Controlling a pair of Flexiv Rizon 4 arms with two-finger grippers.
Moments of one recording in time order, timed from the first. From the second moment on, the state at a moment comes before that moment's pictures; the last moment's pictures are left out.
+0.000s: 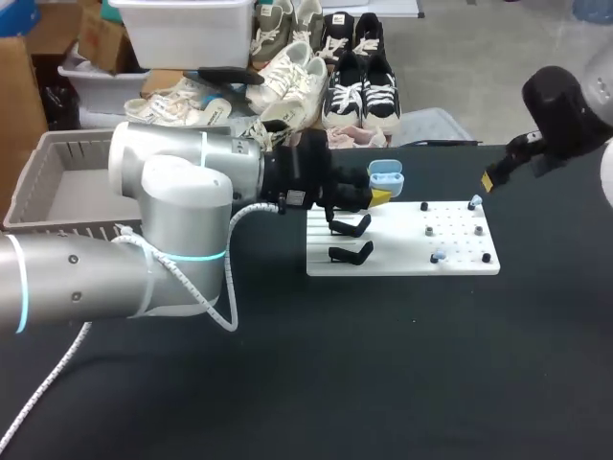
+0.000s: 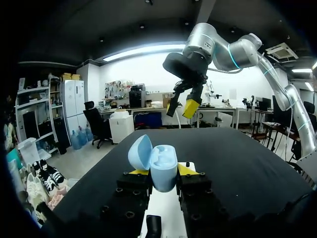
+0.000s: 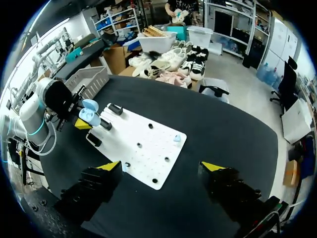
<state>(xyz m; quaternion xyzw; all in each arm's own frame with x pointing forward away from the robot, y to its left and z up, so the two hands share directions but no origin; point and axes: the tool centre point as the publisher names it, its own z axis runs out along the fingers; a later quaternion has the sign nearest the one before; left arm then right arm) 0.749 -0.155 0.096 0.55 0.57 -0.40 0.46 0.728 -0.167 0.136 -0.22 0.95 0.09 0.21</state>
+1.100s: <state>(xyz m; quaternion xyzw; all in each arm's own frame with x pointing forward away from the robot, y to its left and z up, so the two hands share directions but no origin) 0.749 -0.155 0.096 0.55 0.57 -0.40 0.46 0.787 -0.171 0.050 -0.30 0.94 0.00 0.13</state>
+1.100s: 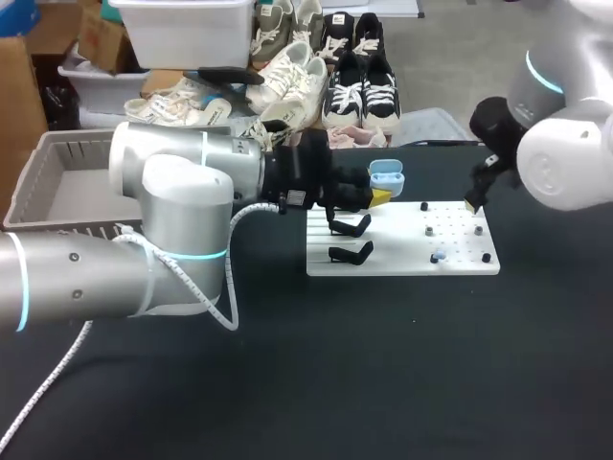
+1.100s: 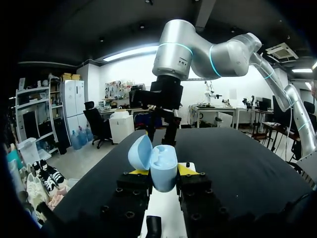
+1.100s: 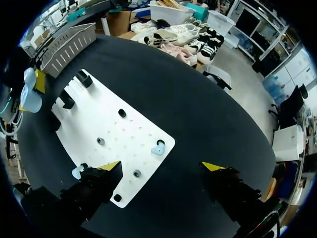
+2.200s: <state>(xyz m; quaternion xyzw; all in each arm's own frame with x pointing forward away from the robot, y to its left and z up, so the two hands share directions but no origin) 0.749 -0.155 0.096 0.55 0.57 -0.40 0.46 0.794 -0.162 0.031 -0.28 0.96 -0.03 0.10</state>
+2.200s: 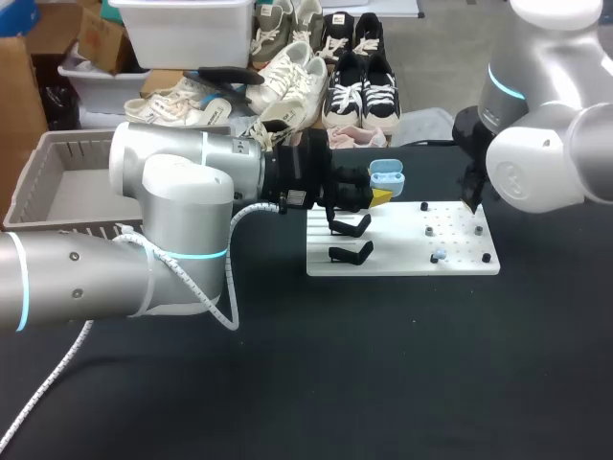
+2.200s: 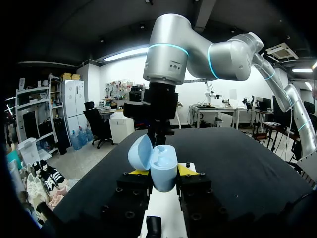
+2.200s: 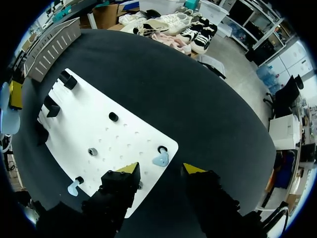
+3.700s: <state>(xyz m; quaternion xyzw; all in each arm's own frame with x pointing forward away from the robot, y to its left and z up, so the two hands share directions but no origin) 0.749 -0.155 0.096 0.55 0.57 -0.40 0.46 0.796 -0.158 0.022 -0.26 0.96 -0.04 0.09</state>
